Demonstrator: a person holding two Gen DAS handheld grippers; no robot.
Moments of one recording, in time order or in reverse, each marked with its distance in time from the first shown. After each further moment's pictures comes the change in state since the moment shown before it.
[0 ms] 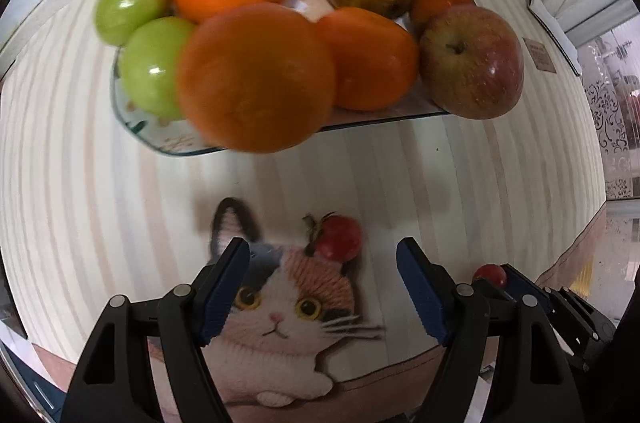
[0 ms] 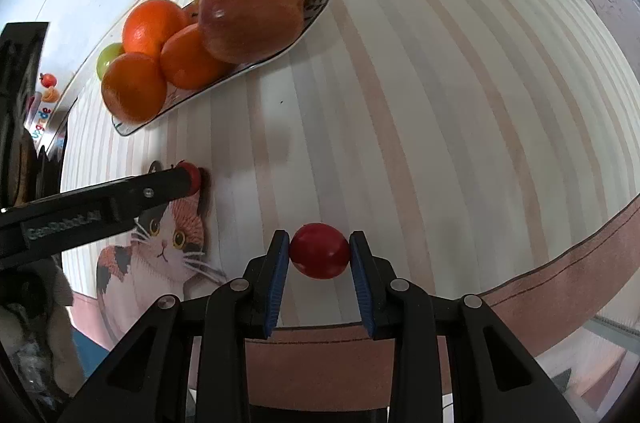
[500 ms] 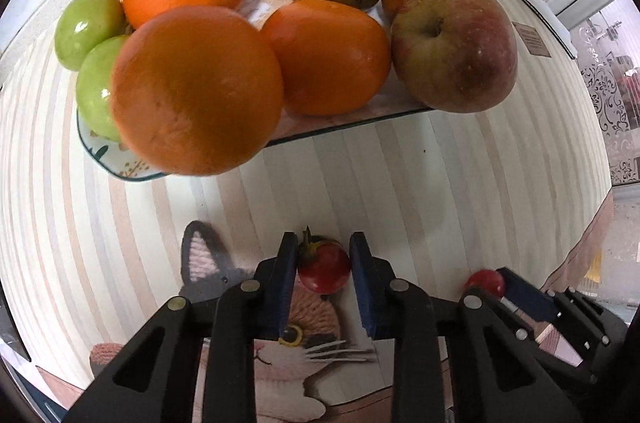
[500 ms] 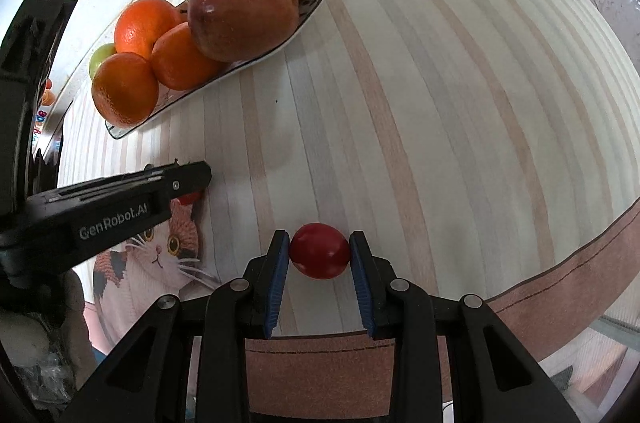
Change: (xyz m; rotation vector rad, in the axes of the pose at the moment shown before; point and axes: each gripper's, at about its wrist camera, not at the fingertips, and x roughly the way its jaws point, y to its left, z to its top) left arm 0.016 -0.033 -0.004 0.064 -0.029 0.009; right arm 0.009 0.006 0.000 -0.002 0.003 -0.009
